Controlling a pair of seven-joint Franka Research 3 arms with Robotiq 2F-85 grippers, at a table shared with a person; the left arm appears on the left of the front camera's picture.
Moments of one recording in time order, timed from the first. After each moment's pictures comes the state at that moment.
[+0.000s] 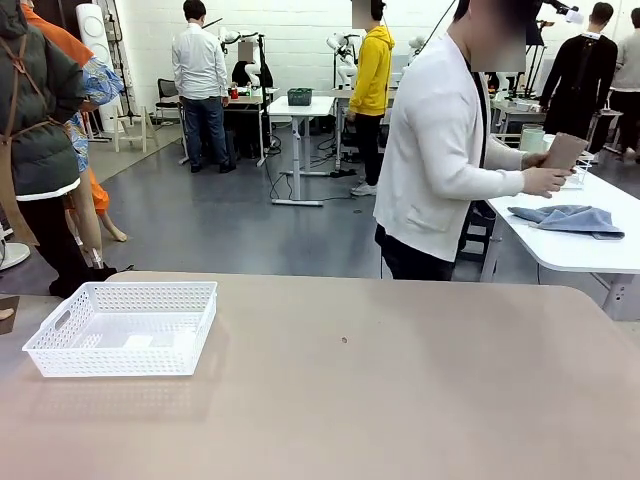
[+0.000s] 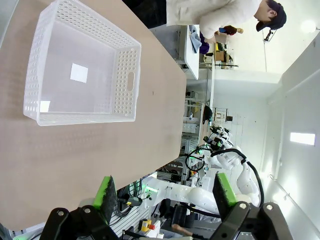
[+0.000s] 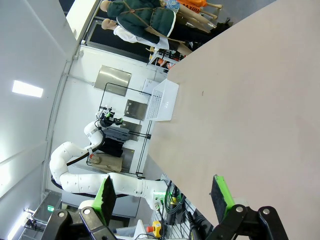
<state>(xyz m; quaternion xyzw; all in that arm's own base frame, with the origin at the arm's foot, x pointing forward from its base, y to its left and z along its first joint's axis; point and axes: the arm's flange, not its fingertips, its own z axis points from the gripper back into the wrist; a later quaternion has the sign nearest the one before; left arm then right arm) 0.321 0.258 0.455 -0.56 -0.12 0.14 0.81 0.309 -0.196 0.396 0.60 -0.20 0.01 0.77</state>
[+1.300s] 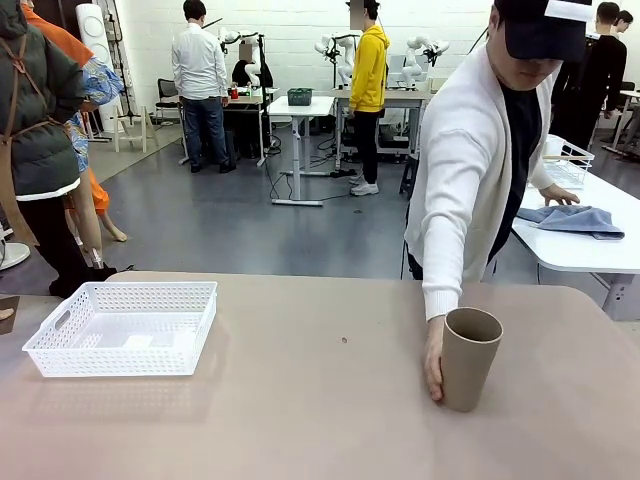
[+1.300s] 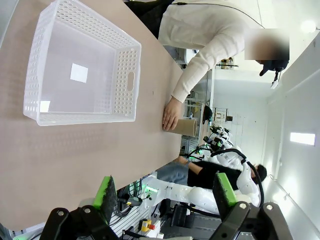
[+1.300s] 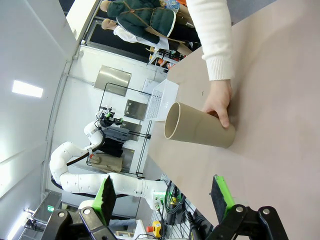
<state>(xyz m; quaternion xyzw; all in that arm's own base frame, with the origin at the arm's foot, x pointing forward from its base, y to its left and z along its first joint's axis) 0.321 0.258 0.455 -0.56 -0.12 0.14 0.81 0.309 -0.196 0.396 0.60 -0.20 0.01 0.77</state>
